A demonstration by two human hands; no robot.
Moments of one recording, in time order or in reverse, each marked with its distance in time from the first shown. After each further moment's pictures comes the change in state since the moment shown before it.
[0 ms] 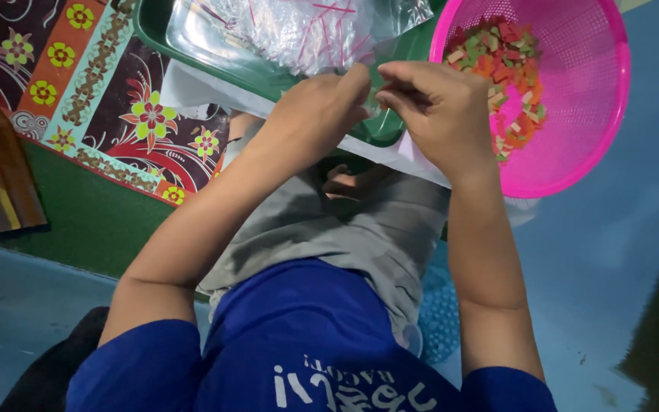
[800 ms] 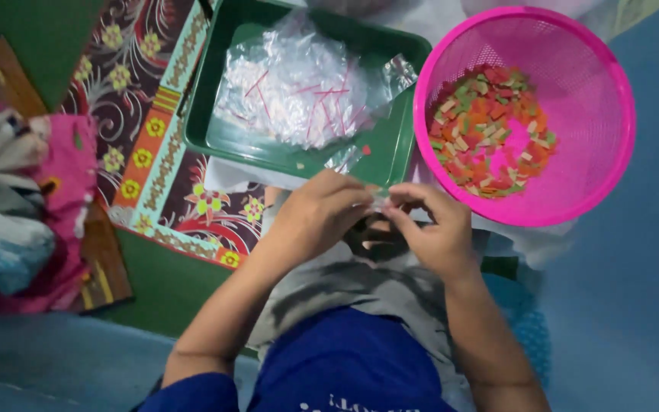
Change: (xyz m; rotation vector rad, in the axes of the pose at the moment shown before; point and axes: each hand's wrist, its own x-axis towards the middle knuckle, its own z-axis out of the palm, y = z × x) left_hand -0.023 0.028 -0.029 -0.134 0.031 0.215; right_hand -0.086 0.006 0.041 0.233 0.310 0.233
